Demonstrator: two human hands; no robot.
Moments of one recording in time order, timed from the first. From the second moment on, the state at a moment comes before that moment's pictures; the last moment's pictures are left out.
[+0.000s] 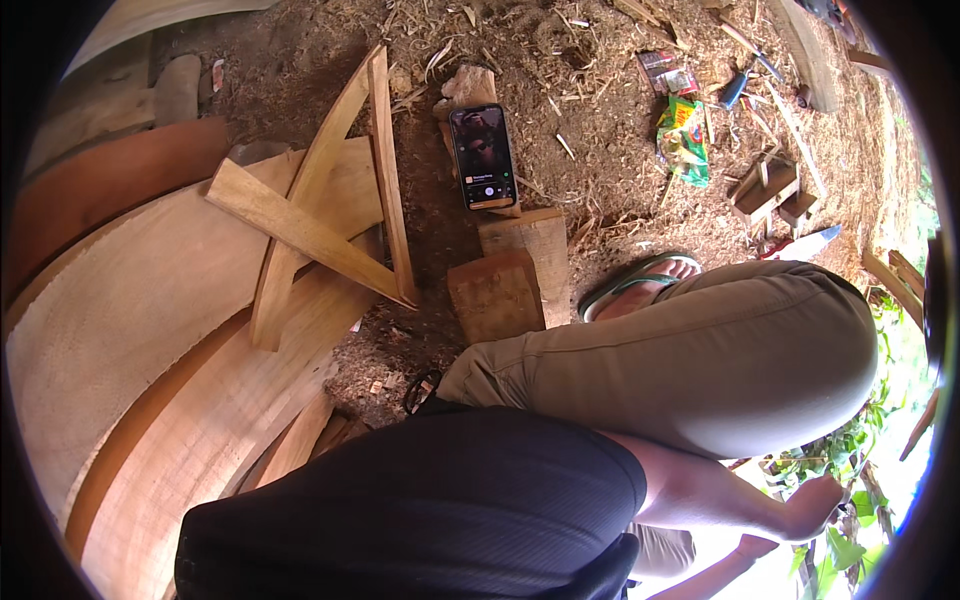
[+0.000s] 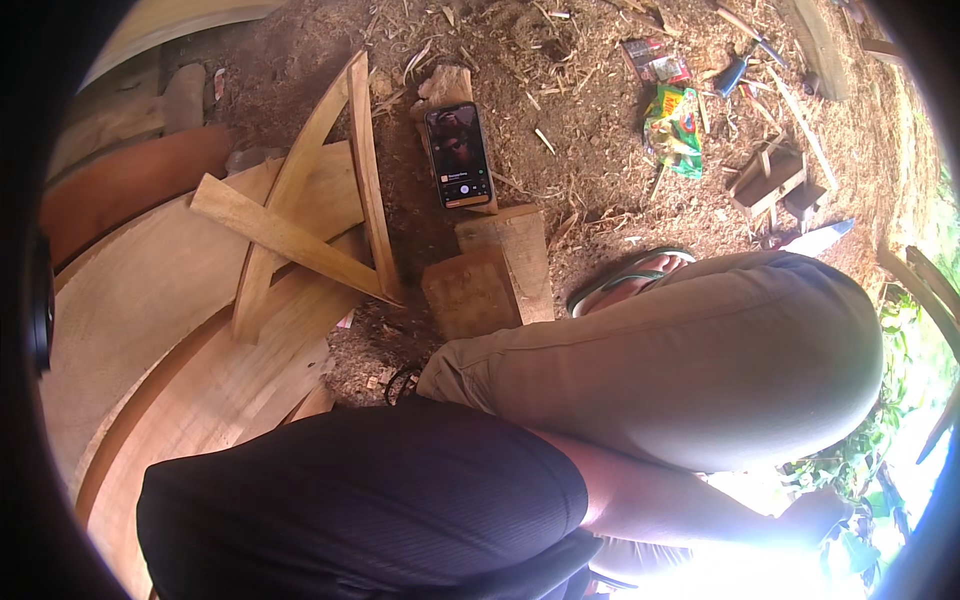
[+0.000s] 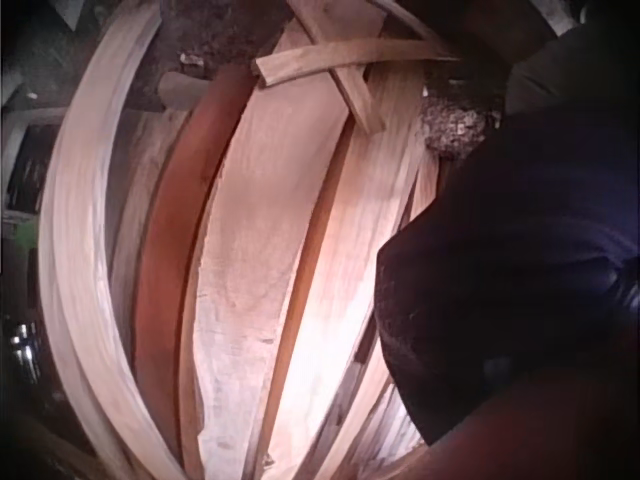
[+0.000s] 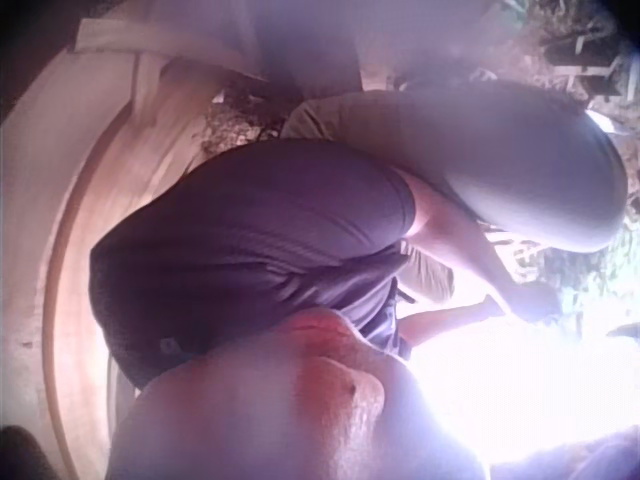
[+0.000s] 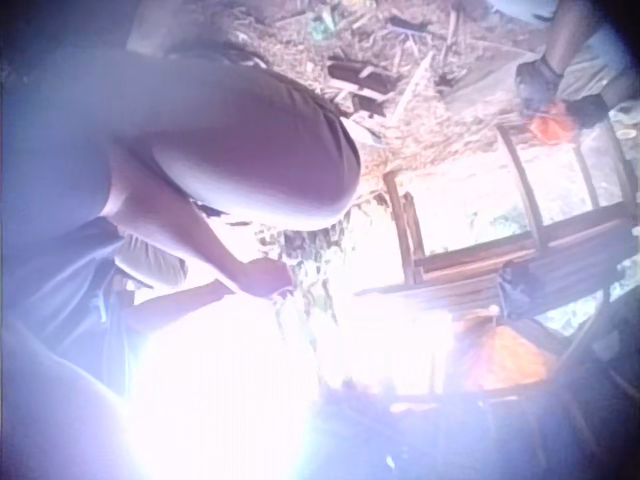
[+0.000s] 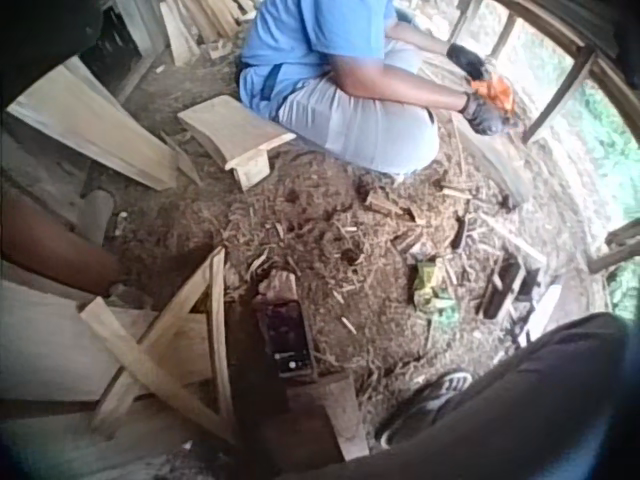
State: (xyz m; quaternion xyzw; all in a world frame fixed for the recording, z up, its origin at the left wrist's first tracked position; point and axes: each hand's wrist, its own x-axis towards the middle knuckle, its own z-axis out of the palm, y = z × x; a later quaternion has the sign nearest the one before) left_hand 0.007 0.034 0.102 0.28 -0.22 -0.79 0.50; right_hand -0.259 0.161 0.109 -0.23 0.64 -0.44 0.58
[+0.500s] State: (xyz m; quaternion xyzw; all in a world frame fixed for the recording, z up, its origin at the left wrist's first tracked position) left_hand 0.043 0.022 0.103 0.18 -0.02 -0.89 0.42; right_hand -0.294 0.177 0.168 -0.33 0.56 -0.40 0.65
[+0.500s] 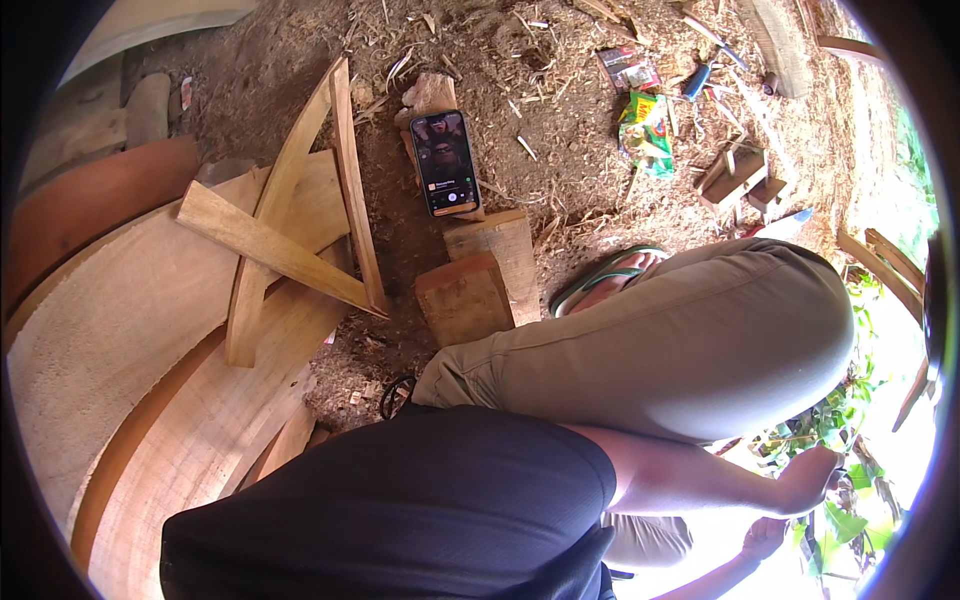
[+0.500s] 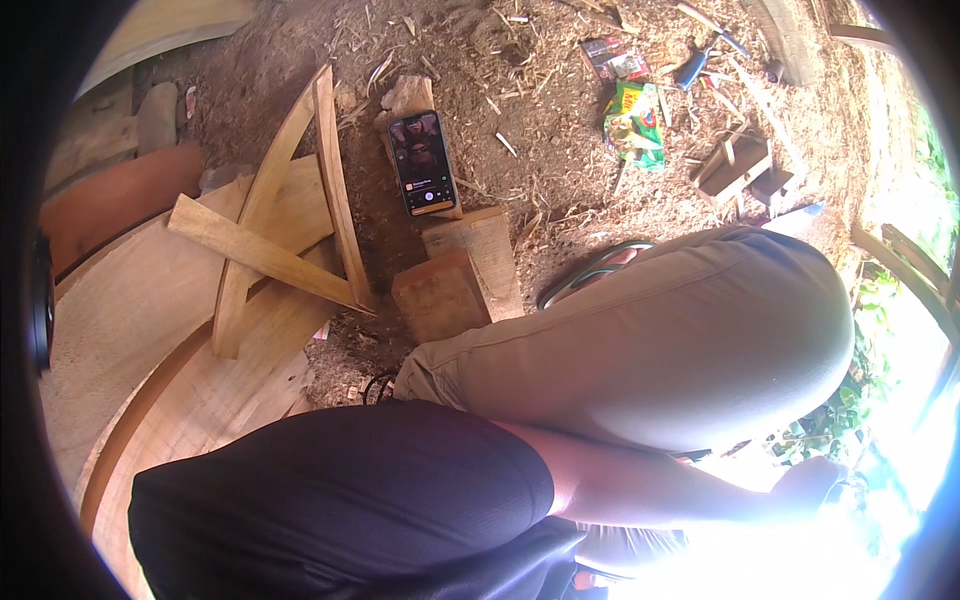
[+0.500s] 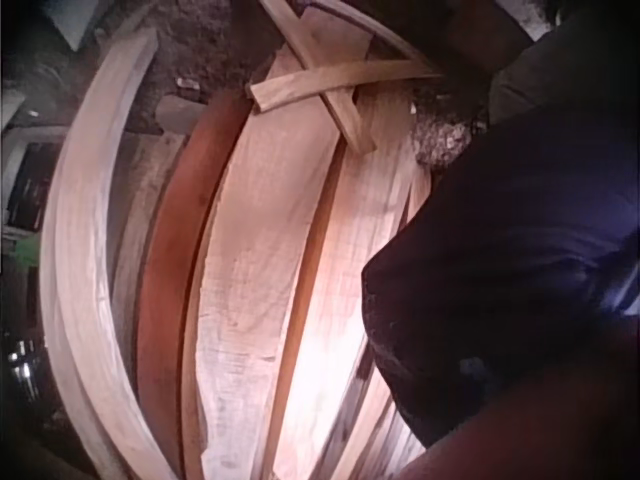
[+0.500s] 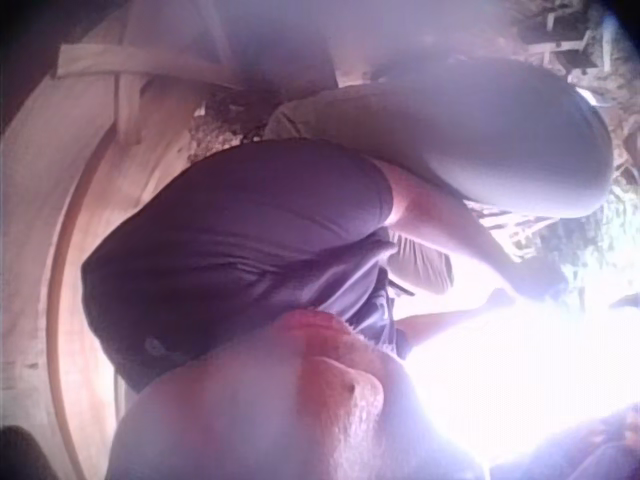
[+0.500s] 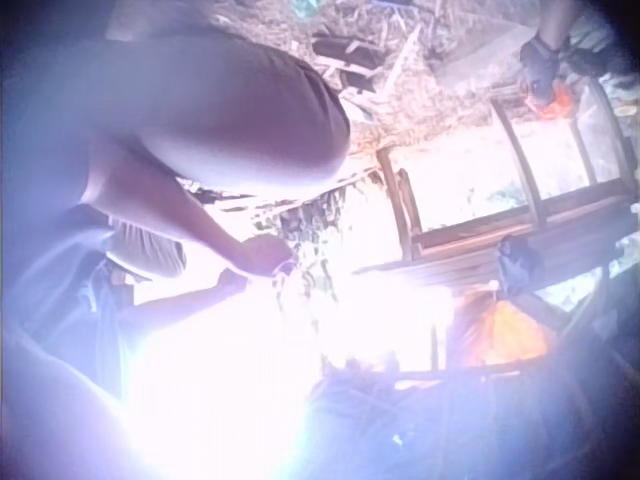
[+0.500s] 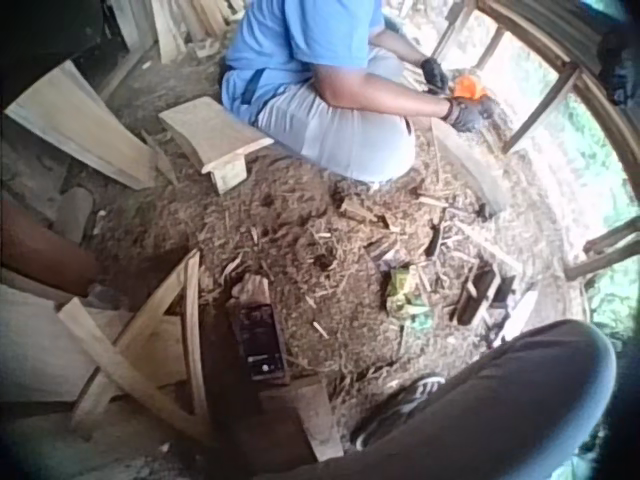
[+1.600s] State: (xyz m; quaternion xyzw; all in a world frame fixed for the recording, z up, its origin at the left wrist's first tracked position) left_hand -0.002 0.023 0.101 0.23 -0.07 -0.83 0.51; right_hand -0.262 0.166 0.184 -0.21 0.56 -0.47 0.65
